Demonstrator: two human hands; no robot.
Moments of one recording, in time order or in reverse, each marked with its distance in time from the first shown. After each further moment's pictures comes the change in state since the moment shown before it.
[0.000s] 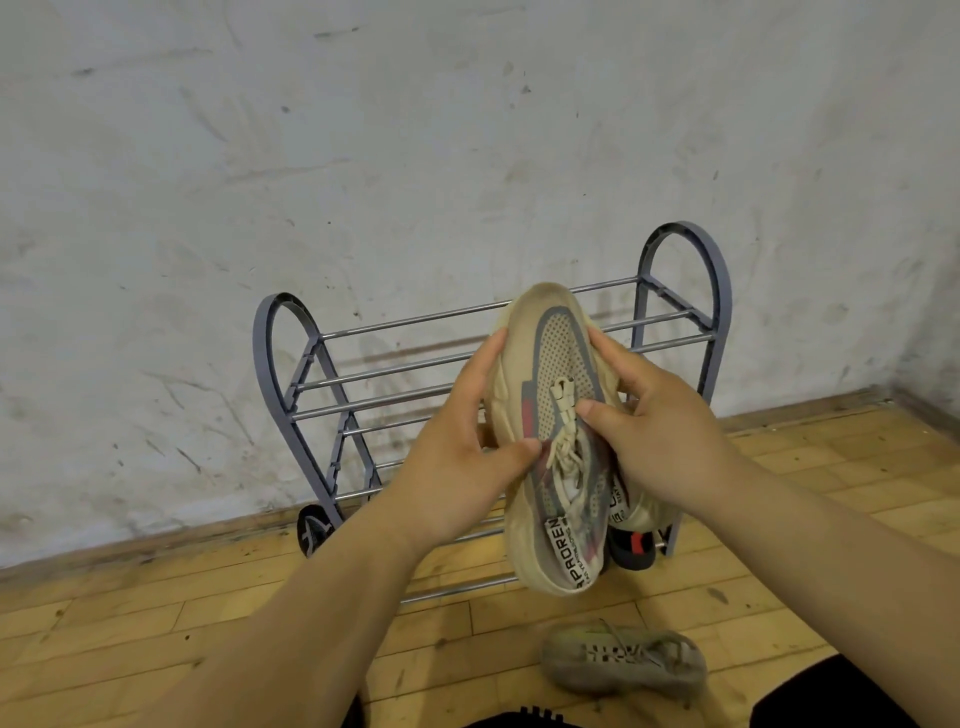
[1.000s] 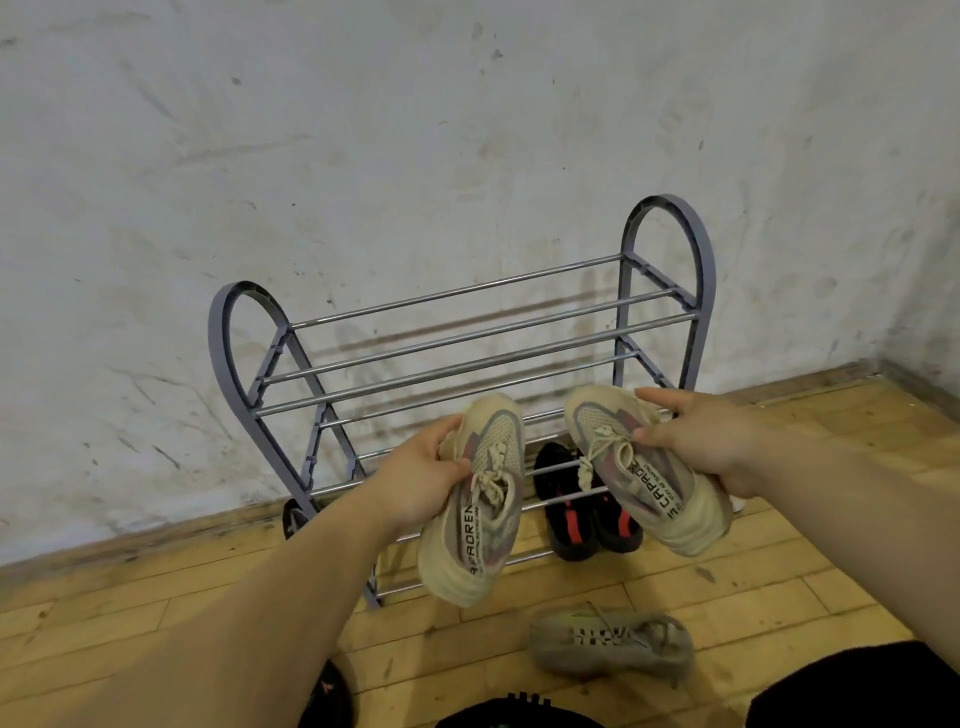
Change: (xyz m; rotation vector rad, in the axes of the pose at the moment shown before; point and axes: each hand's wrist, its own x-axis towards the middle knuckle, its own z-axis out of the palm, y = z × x) left_hand 0.038 -0.100 -0.011 0.149 -0.043 -0.438; right_hand 0.032 0.115 -0.032 0.224 -0.161 0.600
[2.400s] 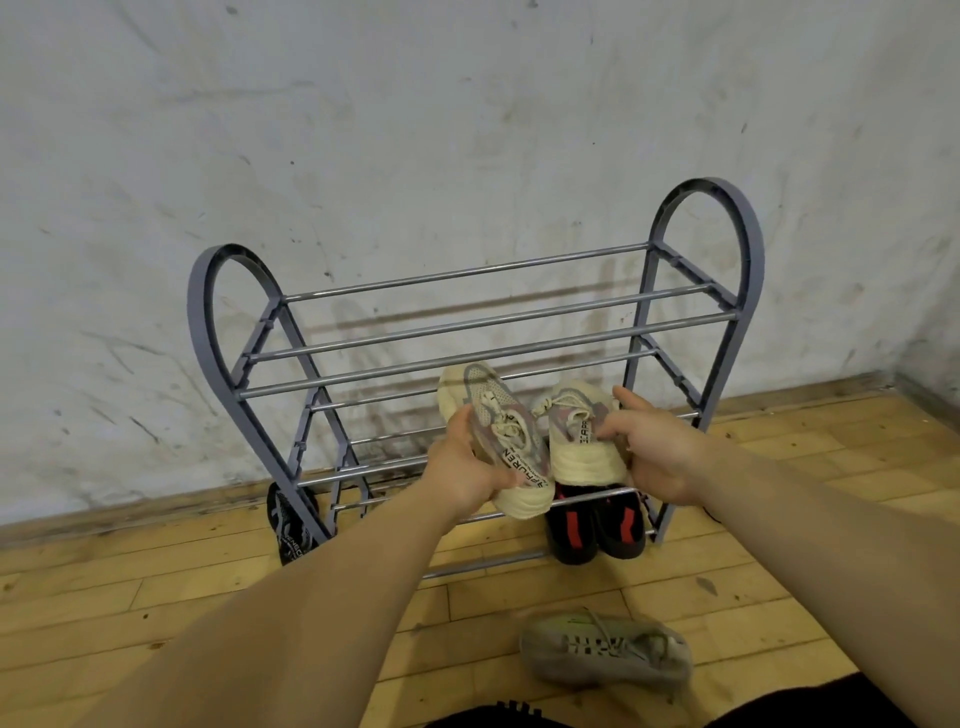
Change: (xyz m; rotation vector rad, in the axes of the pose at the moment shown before) left_hand 0.080 -0.055 0.048 -0.250 0.065 -0.180; right_hand 0.058 -0.001 0.066 0.446 -0.168 0.138
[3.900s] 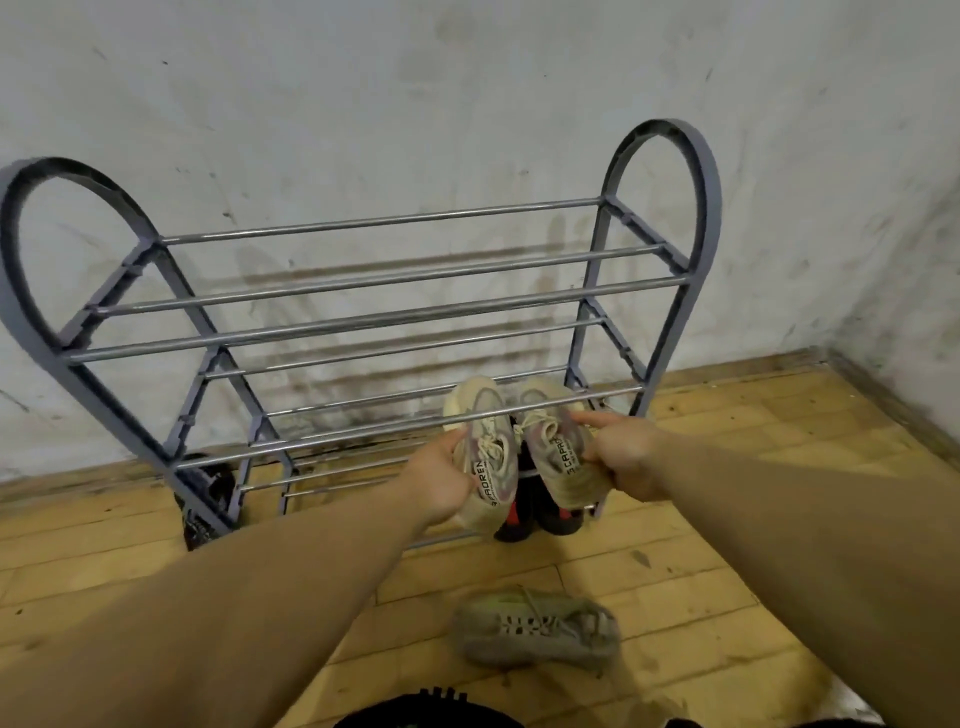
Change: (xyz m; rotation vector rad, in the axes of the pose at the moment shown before) left_hand 0.077 -0.073 0.066 0.140 -0.169 -0.027; right_hand 0.054 0.042 -0.077 -0.364 0.132 0.133
